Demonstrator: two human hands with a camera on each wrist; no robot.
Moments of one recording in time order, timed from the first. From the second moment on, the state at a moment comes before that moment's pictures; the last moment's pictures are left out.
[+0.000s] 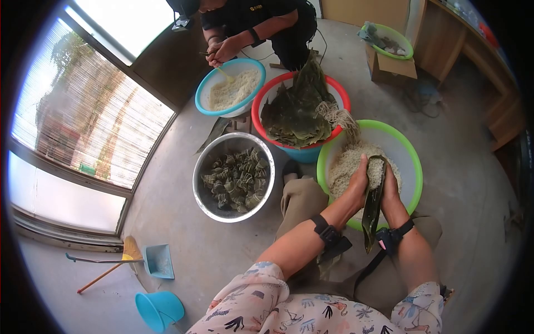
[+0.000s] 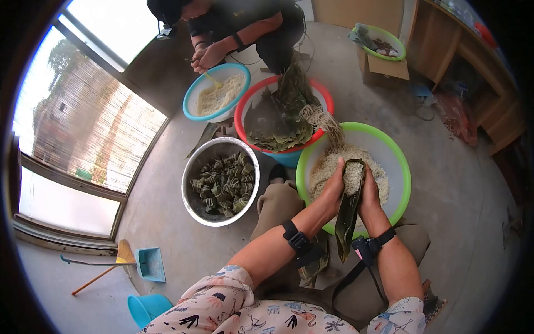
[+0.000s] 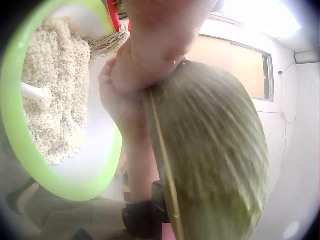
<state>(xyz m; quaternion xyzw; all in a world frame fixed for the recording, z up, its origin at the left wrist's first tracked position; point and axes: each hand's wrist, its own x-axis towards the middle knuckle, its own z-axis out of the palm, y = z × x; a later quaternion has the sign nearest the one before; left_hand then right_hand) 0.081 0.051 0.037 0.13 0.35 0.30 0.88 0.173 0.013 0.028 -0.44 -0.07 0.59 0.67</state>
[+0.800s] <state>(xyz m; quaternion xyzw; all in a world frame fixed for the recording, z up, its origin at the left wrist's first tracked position) 0.082 0.052 0.035 0.13 0.33 0.30 0.88 0.174 0.011 0.030 -0.47 -0.12 0.58 0.66</state>
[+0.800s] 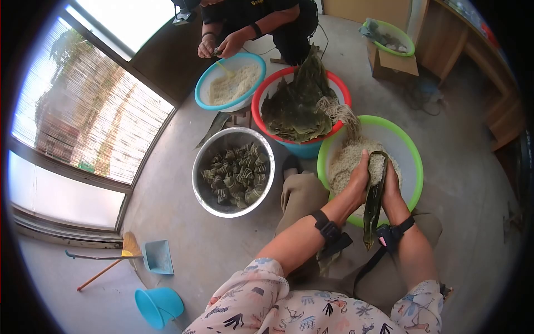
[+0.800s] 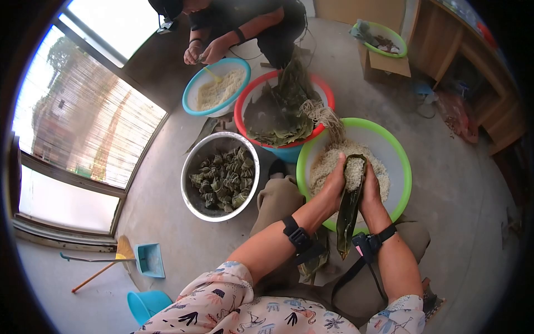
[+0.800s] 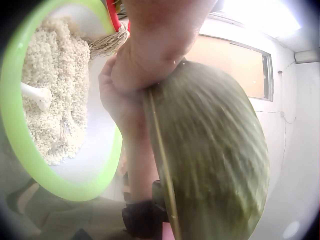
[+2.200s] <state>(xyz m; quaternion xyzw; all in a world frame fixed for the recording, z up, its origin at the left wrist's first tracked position) 0.078 0.061 0.030 0.21 0.32 0.28 0.88 0.169 0.010 0.041 -0.43 -0.05 0.59 0.68</state>
